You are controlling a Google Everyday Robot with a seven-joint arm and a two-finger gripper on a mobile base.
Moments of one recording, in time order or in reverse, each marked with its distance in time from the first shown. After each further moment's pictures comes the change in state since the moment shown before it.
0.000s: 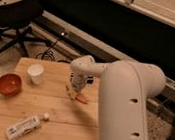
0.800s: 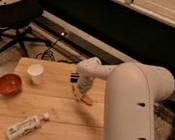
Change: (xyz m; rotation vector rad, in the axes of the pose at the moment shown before) arm 0.035 -0.018 -0.003 0.023 0.006 0.070
